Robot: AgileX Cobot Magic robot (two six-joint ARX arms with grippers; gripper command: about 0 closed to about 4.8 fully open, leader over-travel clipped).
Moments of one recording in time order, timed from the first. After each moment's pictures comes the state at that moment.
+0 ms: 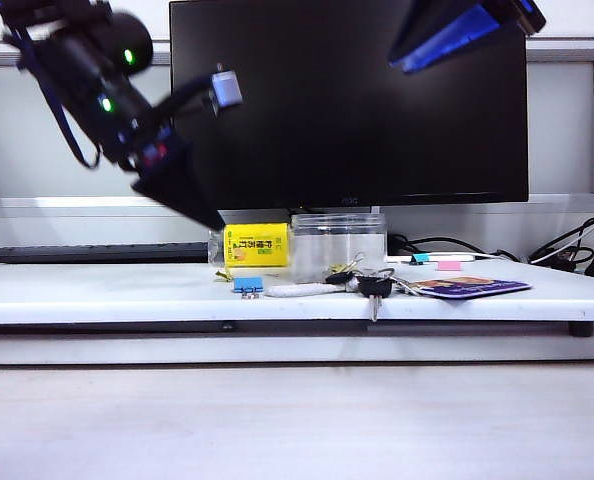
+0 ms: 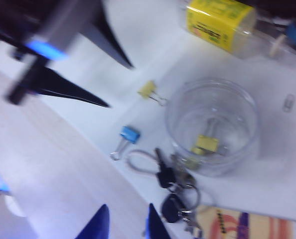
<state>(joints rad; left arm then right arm) -0.33 1.79 1.38 -0.57 0.57 0.90 0.43 1.22 1.15 -0.56 -0.41 -0.08</state>
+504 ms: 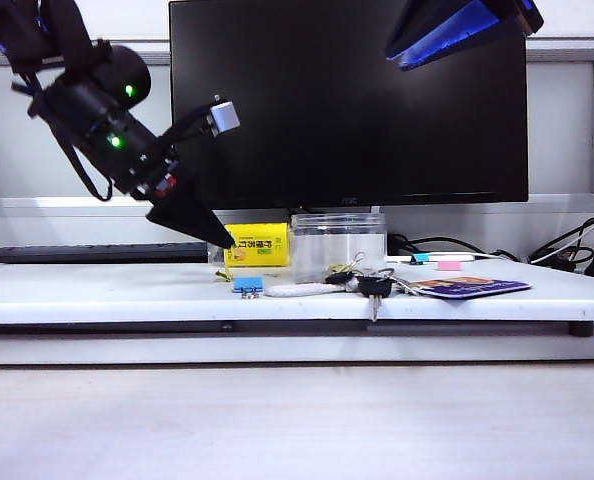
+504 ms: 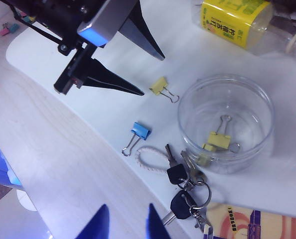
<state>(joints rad) -0.29 1.88 1.38 -0.41 0.64 0.88 0.43 1.22 1.15 -0.58 -0.44 -0.08</state>
